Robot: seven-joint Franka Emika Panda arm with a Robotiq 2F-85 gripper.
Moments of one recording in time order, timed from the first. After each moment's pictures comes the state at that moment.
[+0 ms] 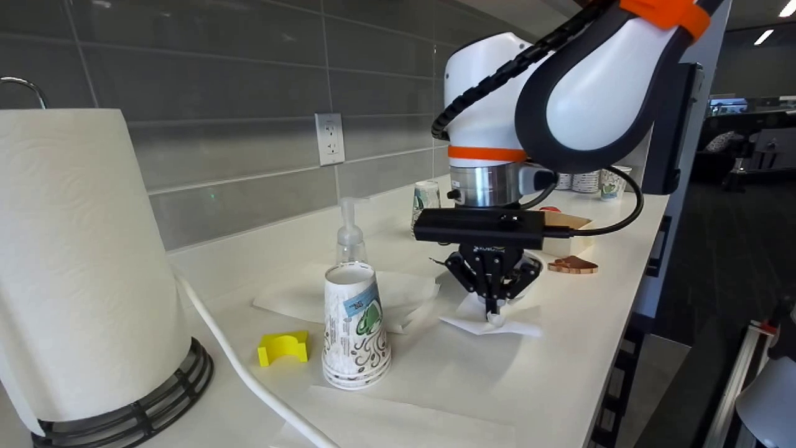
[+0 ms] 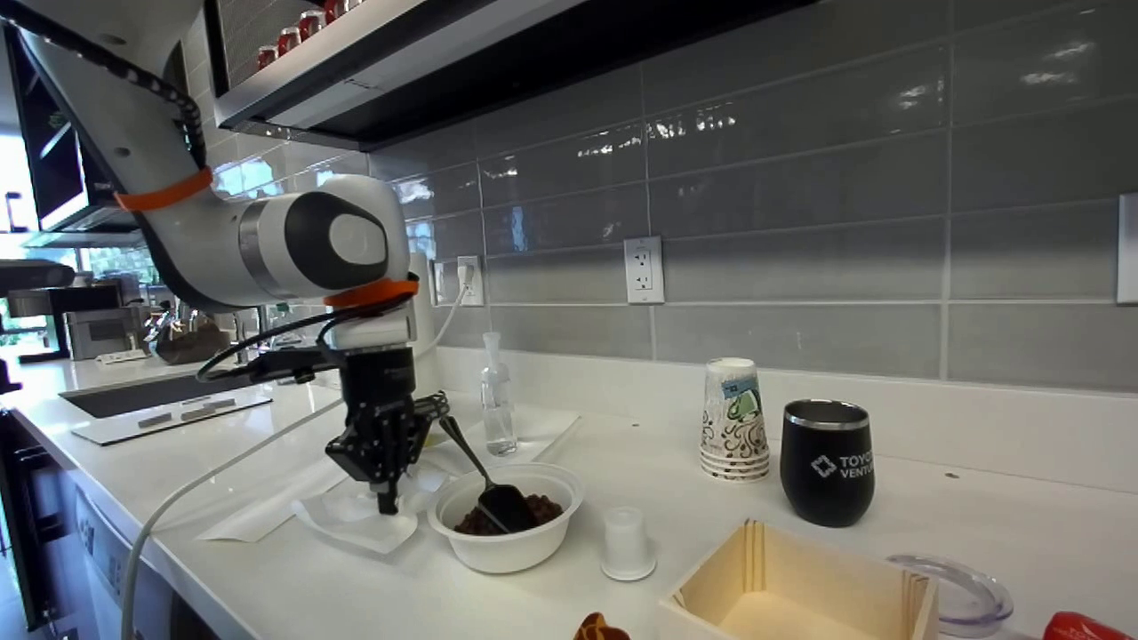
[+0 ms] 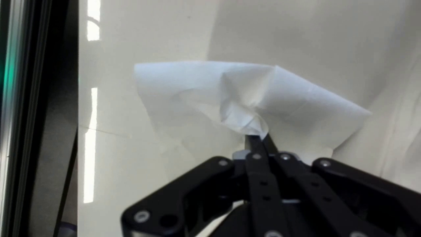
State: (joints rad) arm 0.25 -0.17 0.33 -2.74 -0.02 2.51 1.73
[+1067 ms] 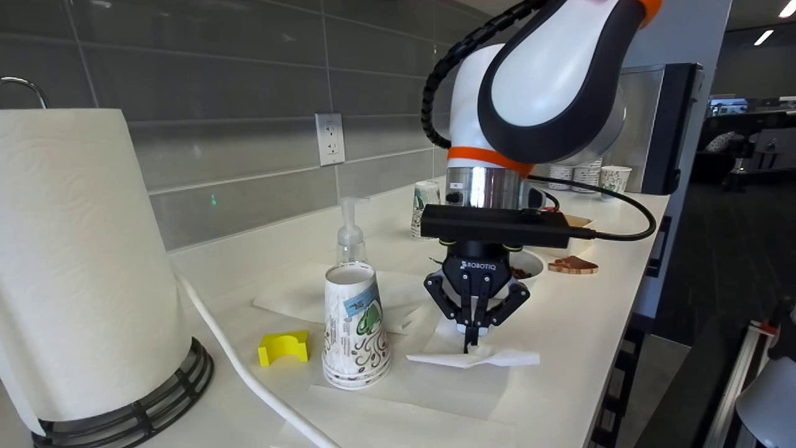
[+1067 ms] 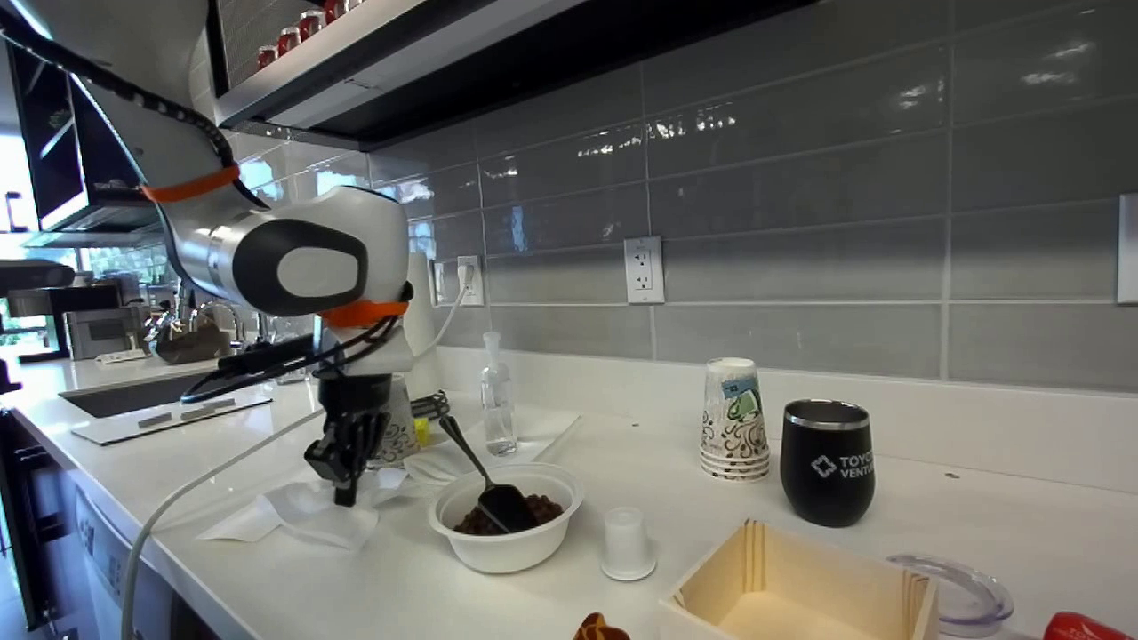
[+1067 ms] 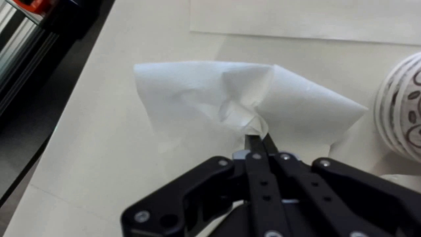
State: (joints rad) arm 0.36 -0.13 0.32 -2.74 0.50 2.60 1.10
